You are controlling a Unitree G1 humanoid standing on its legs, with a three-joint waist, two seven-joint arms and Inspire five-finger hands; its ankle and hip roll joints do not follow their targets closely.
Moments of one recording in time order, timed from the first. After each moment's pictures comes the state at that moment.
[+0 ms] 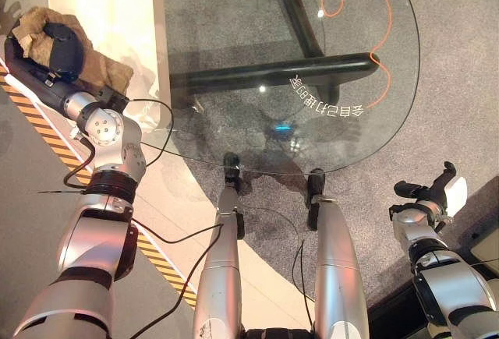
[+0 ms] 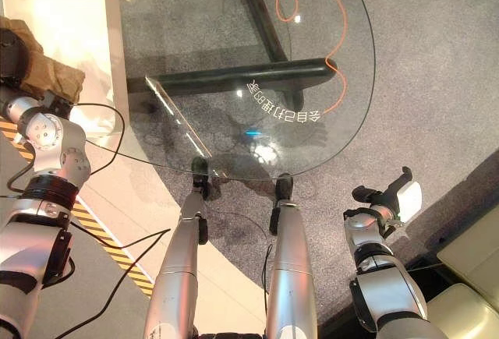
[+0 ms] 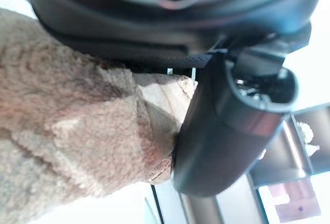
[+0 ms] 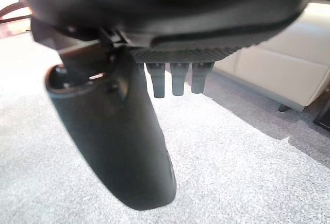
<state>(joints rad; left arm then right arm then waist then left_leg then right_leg) -0.99 0.60 -0.15 0.94 -0.71 -0.53 0.81 -0.66 -0.50 0.21 1.27 0.24 -0.12 -0.73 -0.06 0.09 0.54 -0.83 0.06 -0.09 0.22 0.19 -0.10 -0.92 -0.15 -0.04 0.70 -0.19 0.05</state>
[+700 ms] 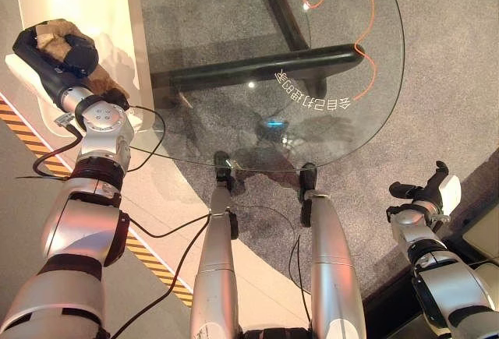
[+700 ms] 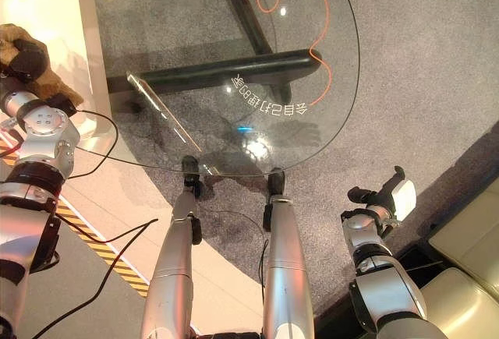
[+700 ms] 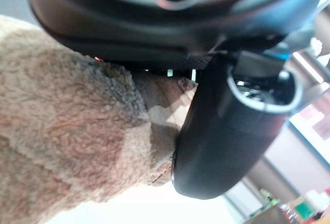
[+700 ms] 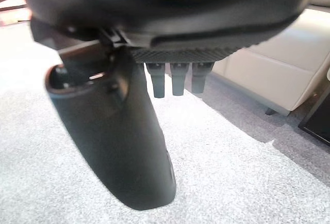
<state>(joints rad) -1.11 0.65 -0.26 1.11 -0.53 -0.25 0.78 -0.66 -0.50 0.25 1.27 0.23 -0.12 -0.71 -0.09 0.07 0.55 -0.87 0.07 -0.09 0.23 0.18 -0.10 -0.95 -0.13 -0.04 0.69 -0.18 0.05</state>
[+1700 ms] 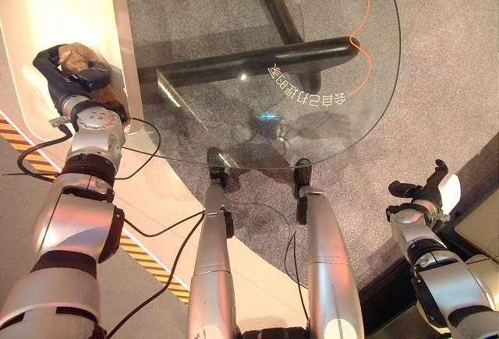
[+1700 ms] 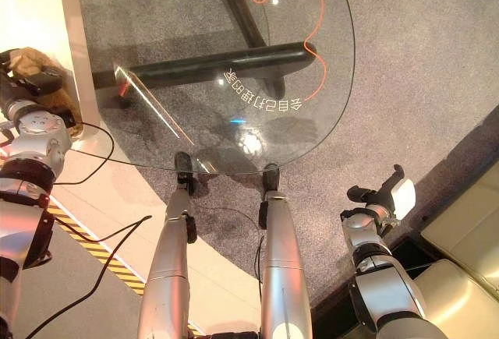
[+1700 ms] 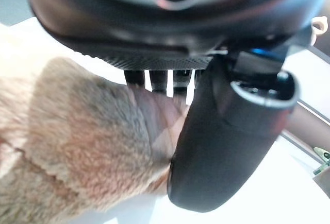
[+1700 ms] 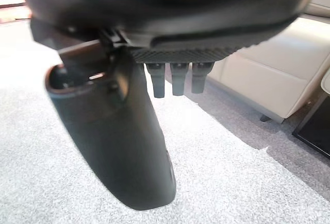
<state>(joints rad) -1.14 0.69 -0.30 1.18 -0.51 -0.06 0.66 -0.66 -0.50 0.25 1.26 0.23 -0.12 -0.71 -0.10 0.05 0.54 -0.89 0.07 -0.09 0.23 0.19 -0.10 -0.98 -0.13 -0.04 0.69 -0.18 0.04</state>
